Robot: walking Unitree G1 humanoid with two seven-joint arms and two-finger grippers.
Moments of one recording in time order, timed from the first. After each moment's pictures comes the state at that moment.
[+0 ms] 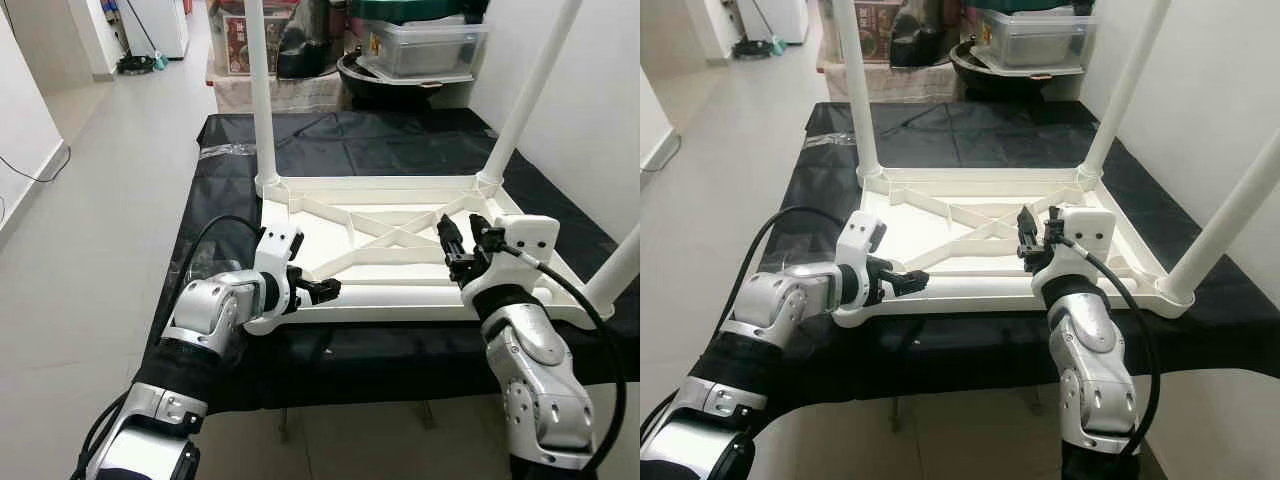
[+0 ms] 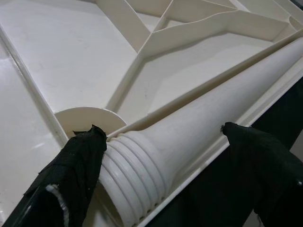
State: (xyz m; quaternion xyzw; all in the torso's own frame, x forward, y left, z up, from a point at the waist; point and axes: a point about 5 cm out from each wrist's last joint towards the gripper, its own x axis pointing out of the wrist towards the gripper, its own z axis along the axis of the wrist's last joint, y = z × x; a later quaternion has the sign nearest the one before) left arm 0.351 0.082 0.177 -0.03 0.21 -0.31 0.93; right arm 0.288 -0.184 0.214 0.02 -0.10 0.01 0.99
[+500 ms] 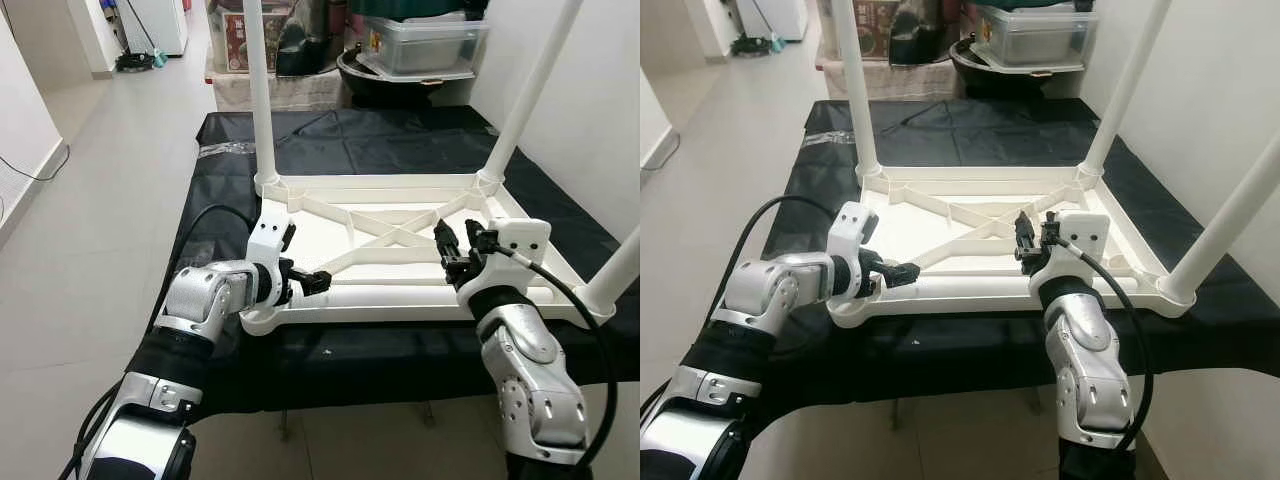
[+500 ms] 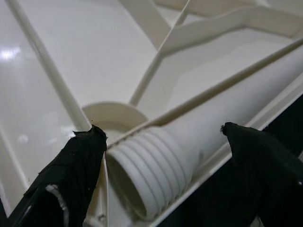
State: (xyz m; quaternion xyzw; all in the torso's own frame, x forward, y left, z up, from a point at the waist) left arm 0.352 0.090 0.183 -0.03 0.24 -0.29 0.93; right arm 0.293 -0.185 0.208 0.03 -0.09 0.01 1.00
